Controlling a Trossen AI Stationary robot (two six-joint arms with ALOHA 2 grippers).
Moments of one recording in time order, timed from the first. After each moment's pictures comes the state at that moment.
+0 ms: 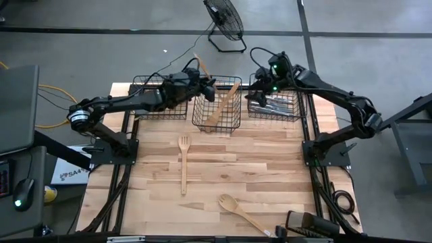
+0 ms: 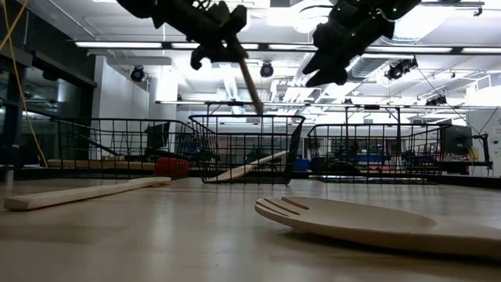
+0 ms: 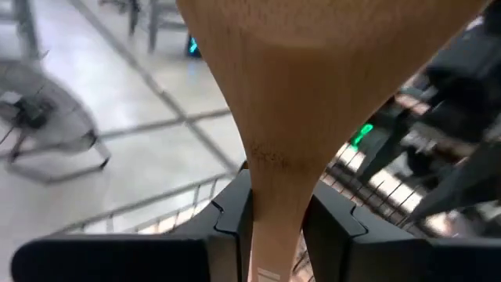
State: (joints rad) left arm 0.38 1.44 1.12 0.17 -0.35 -0.38; right arm -0.73 1.39 1.18 -0.50 -0.50 -0.07
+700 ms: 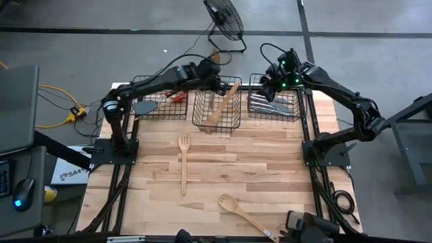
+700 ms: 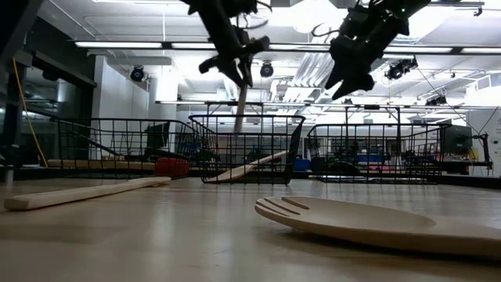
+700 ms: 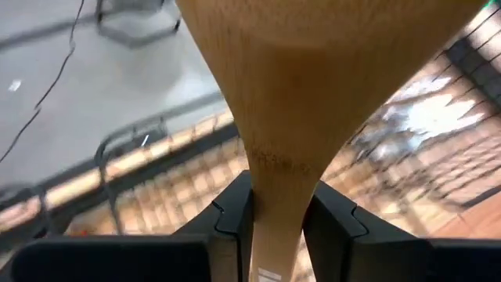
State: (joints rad) left arm 0.43 1.81 1.80 -0.76 -0.34 -0.53; right arm -0.87 1.35 1.18 -0.70 -0.39 -0.04
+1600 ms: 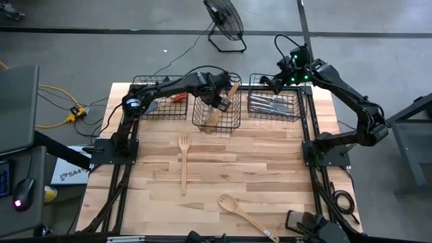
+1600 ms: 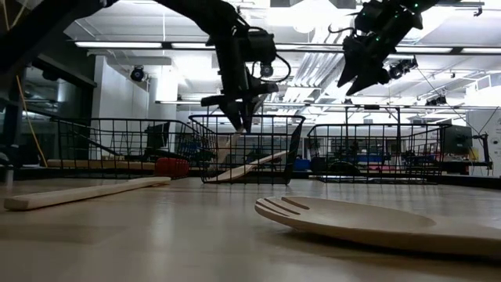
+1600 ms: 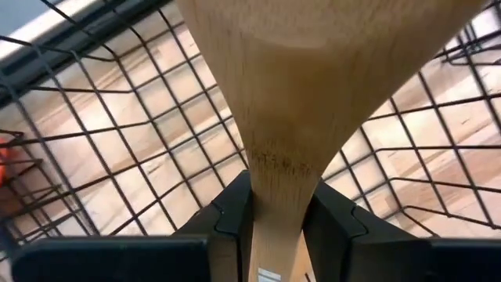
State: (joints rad) left arm 0.43 2.07 1.90 -1.02 -0.14 -0.58; right arm -0.99 1.28 1.18 -0.71 -0.30 -0.03
